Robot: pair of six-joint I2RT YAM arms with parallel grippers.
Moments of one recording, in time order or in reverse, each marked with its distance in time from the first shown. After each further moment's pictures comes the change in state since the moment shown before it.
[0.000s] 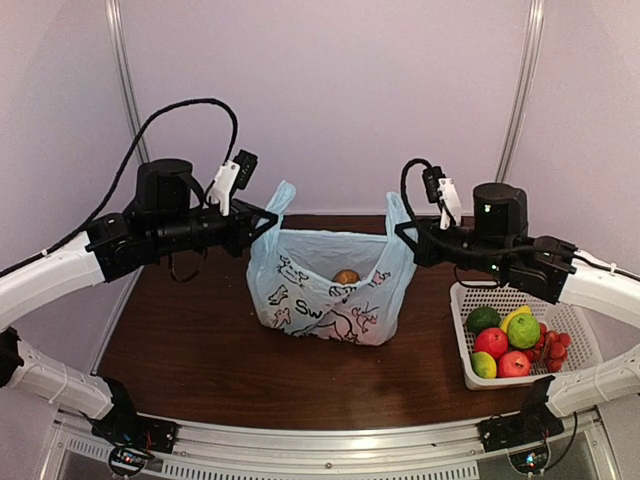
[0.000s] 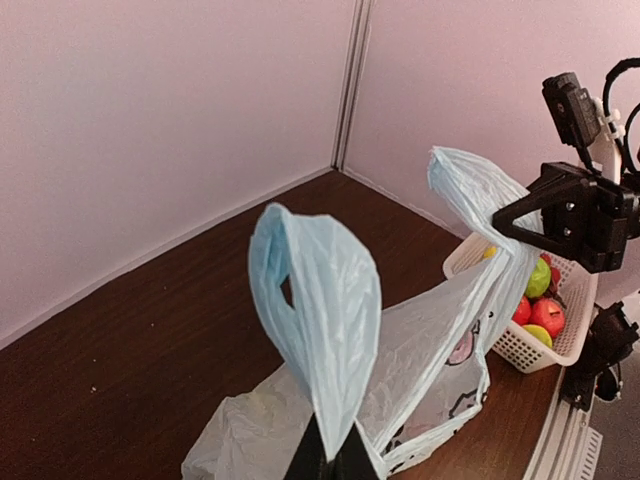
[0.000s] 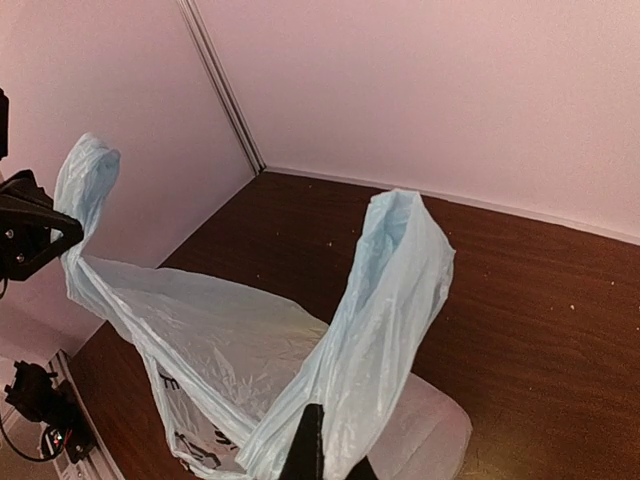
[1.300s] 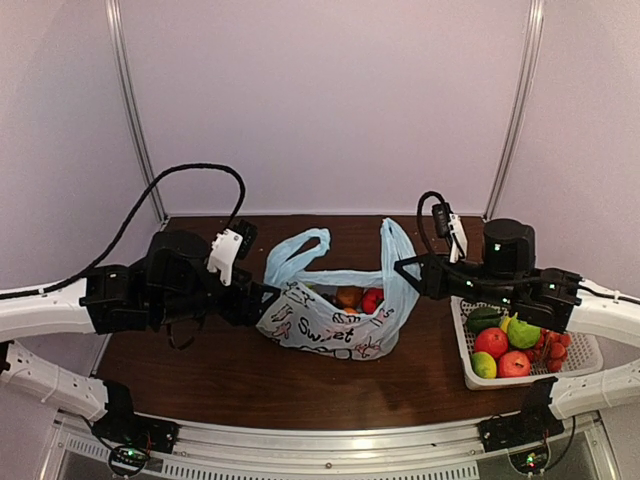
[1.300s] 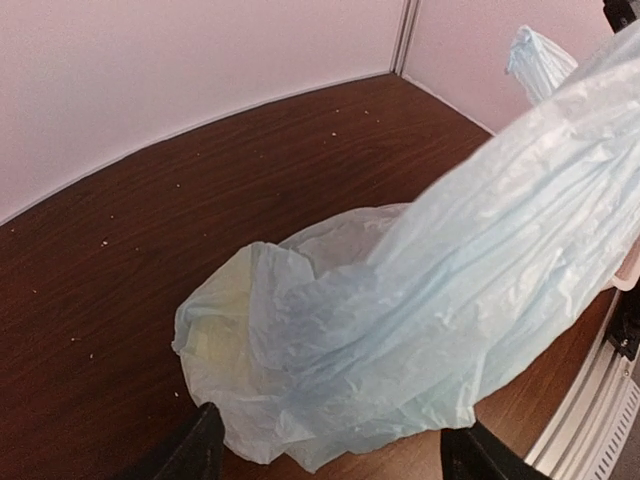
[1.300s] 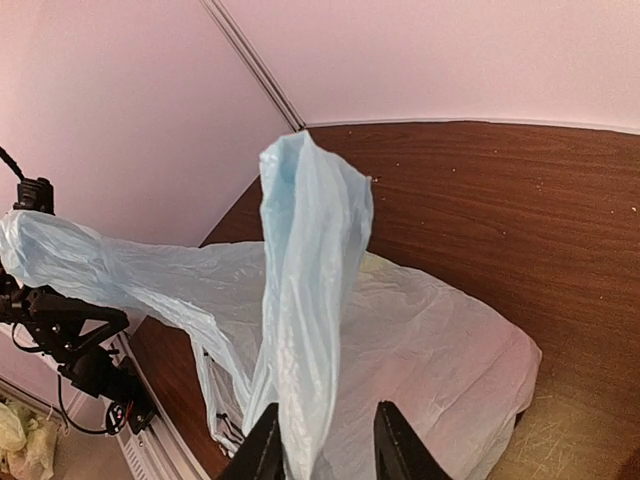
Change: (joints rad) left arm -0.287 -0.159 -0.320 -0.092 -0.412 -0.200; right arm 0.040 -0.139 -0.279 0.079 -0.132 0.211
